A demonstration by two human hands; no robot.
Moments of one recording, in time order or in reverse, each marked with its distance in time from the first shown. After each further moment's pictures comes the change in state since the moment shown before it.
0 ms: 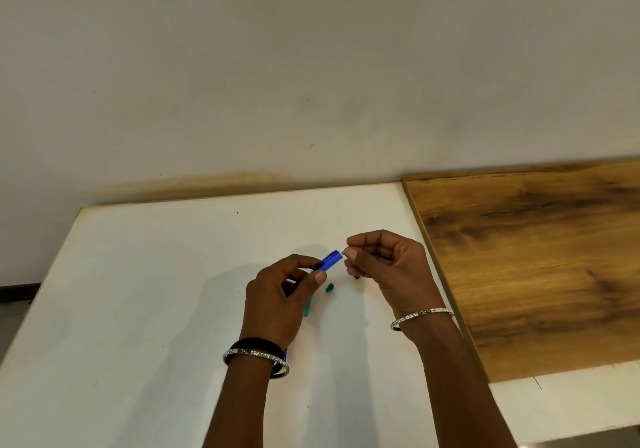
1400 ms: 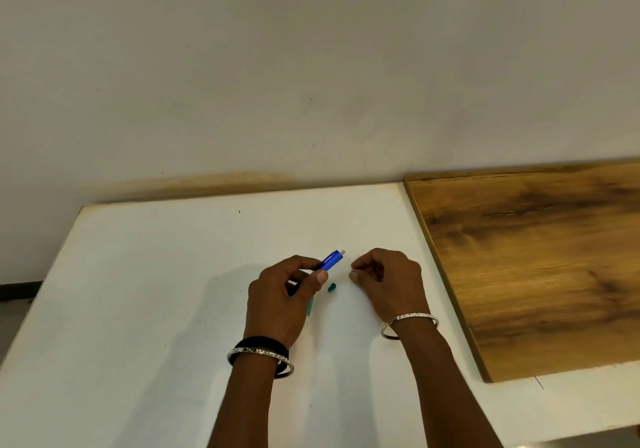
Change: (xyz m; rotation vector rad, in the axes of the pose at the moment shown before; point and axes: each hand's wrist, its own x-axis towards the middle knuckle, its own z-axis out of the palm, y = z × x) left_hand 0.001 -0.004 0.003 -0.002 0.028 -0.001; right_hand 0.004 0.024 0.004 -0.721 0.118 0.004
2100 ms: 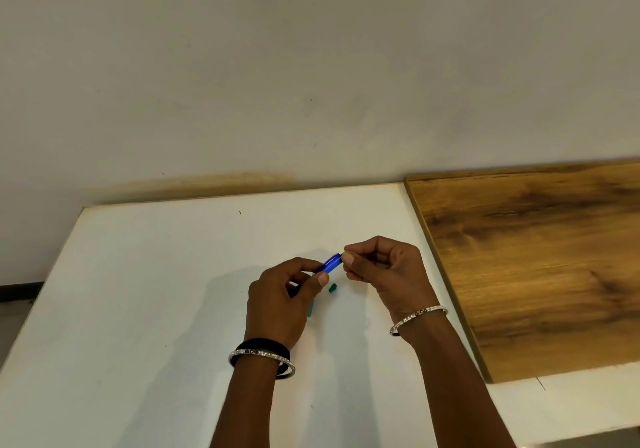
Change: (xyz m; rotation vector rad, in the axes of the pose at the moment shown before) left_hand 0.000 -0.004 -0.001 0.023 0.003 0.000; right_hand -0.002 -0.013 -0.009 0.733 -0.124 0.000
